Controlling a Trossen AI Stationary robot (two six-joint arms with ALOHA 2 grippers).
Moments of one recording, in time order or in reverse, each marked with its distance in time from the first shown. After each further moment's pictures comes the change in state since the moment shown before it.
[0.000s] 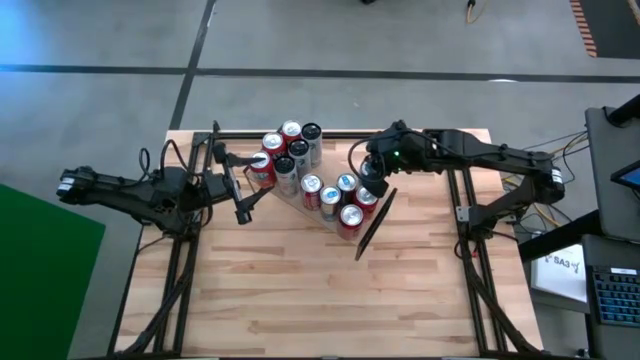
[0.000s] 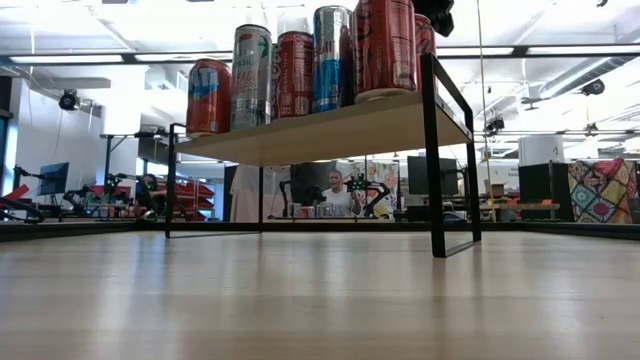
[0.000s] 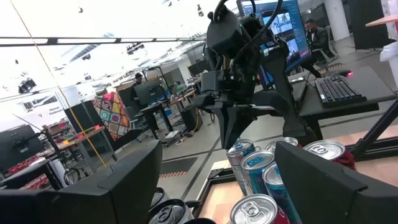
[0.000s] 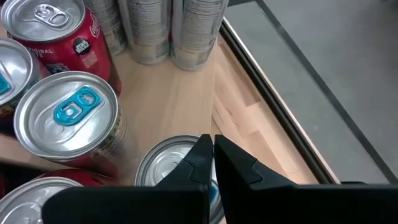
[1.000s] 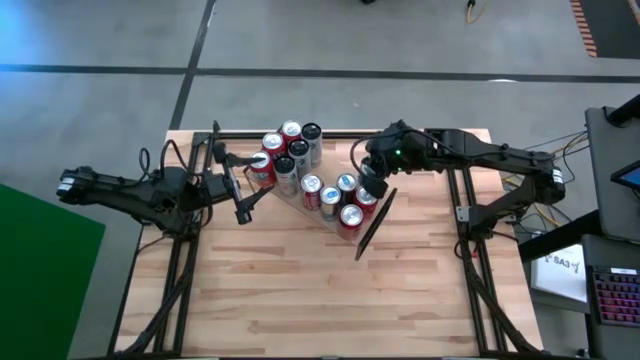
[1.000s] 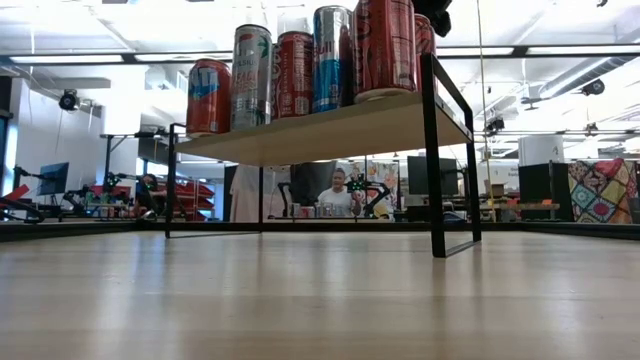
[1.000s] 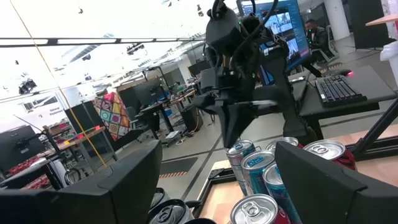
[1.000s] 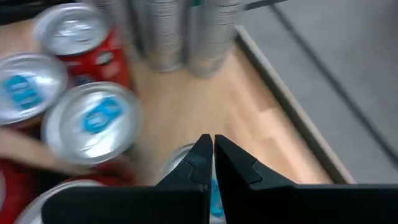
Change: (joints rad) left arm 0.000 0.000 0.000 0.000 0.000 0.004; right arm -0.001 -0.005 -0.001 0.030 -0.028 0.012
